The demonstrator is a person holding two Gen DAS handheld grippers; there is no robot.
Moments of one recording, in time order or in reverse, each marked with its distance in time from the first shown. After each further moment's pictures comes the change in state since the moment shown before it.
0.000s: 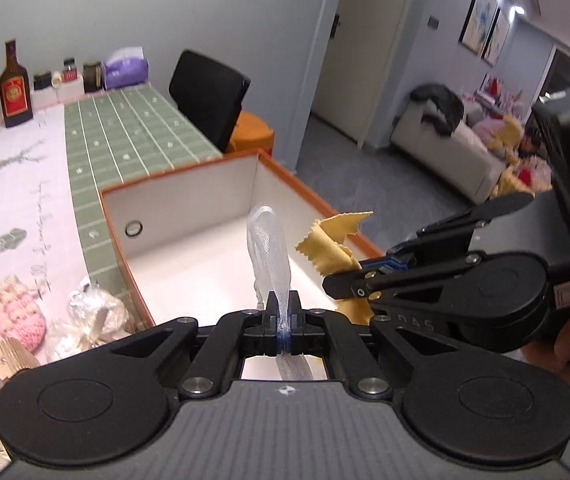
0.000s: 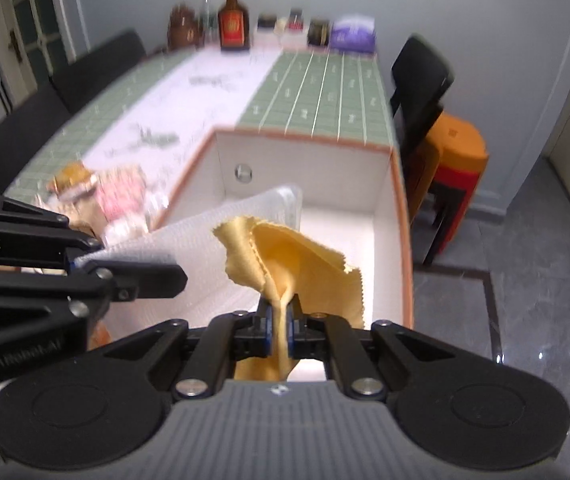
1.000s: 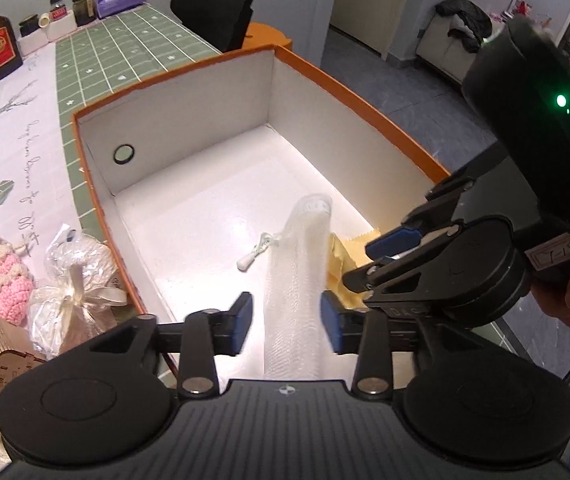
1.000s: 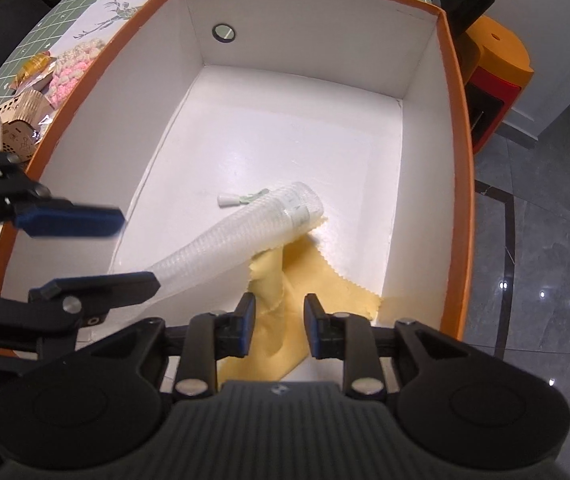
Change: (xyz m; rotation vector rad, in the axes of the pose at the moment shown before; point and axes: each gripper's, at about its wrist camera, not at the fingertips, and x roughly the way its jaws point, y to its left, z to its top) left arm 0.060 0.000 -0.006 0.027 0.245 0.083; right arm 0.100 -0.024 -0.002 -0.052 0.351 0.036
